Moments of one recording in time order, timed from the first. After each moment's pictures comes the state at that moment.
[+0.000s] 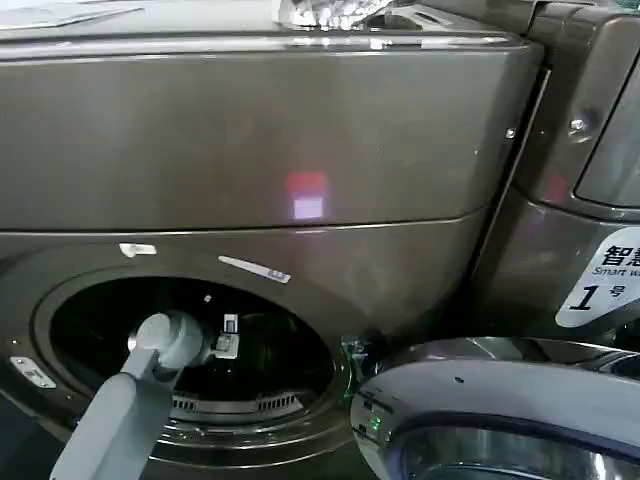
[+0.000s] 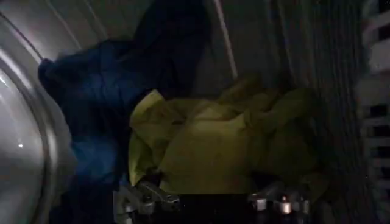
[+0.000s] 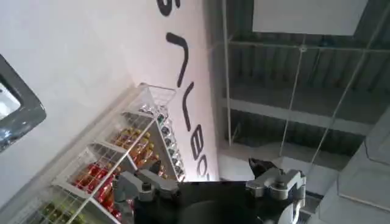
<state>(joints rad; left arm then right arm) 0.75 -1.12 -0.28 -1.64 0.95 0.24 1.35 -1.53 0.84 2.41 1.74 0.21 -0.04 -0.38</state>
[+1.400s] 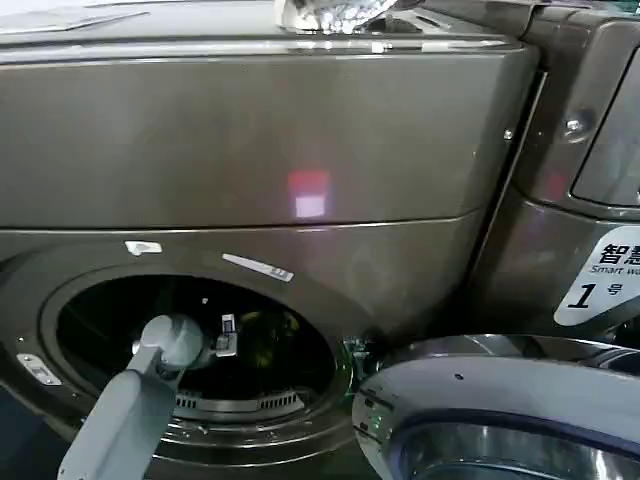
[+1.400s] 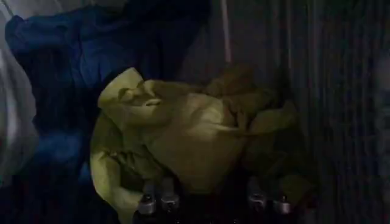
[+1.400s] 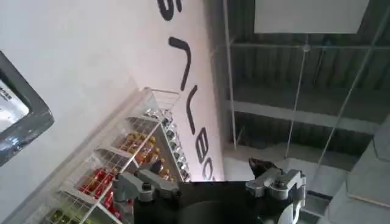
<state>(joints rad) 0.78 -1.11 -0.29 -1.62 0.91 0.28 1.35 -1.52 0.83 2.40 1.73 0.21 -0.03 -0.39</state>
